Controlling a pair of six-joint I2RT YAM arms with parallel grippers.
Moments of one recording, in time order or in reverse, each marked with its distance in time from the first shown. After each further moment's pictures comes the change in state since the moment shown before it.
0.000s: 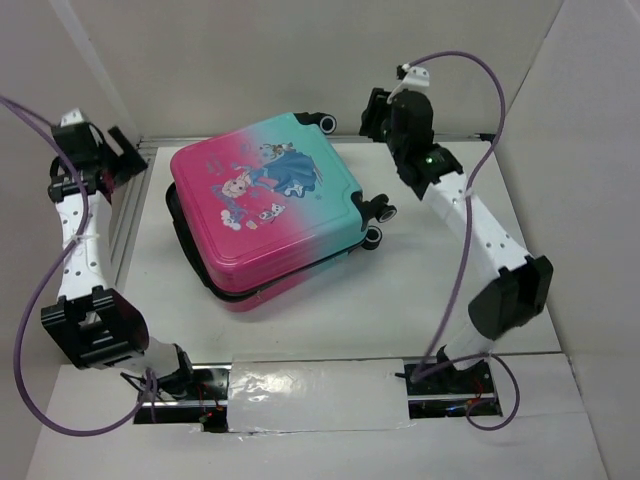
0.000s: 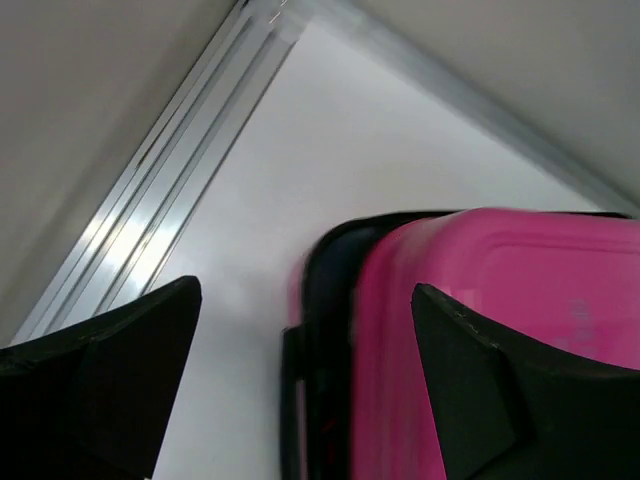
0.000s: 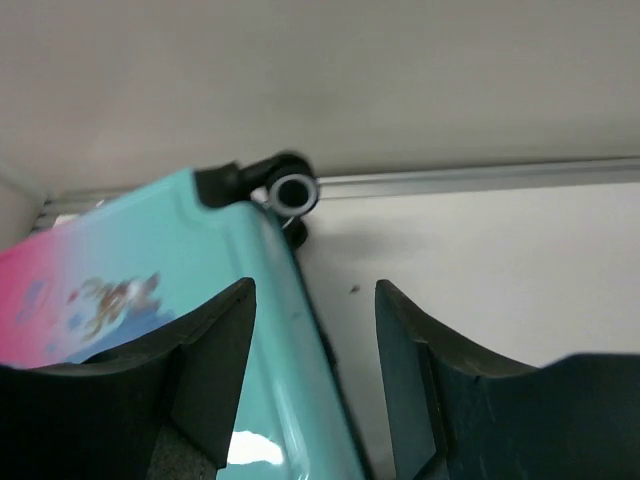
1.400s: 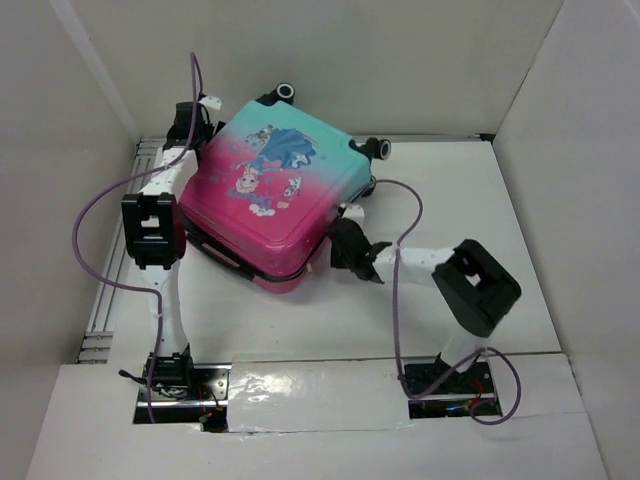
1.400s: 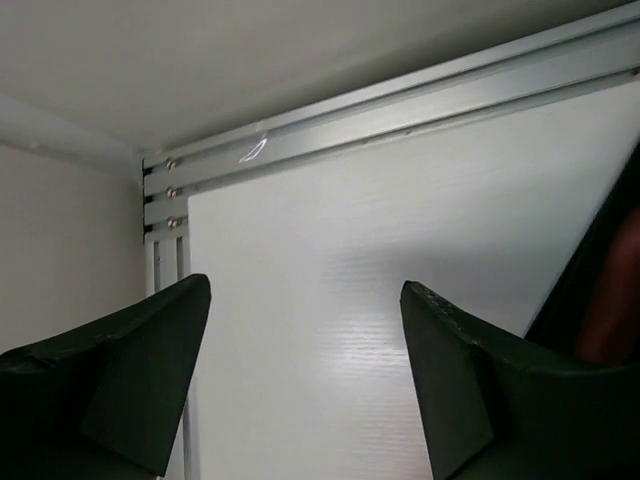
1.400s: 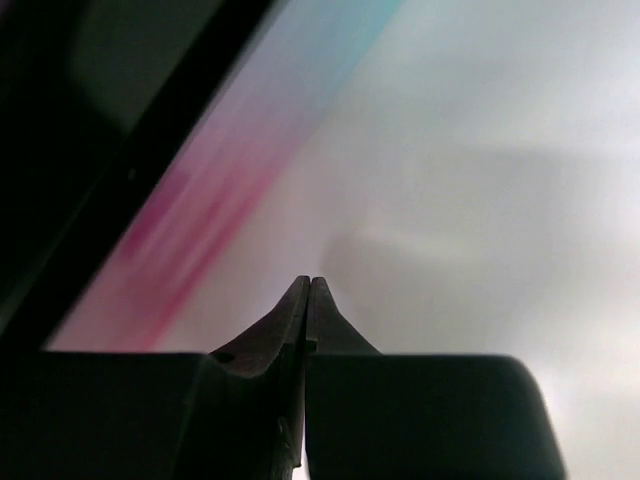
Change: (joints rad) left arm -0.306 0.822 0.395 0.397 -0.162 0.714; right arm 0.234 0.191 -0.701 0.280 -0.018 0.262
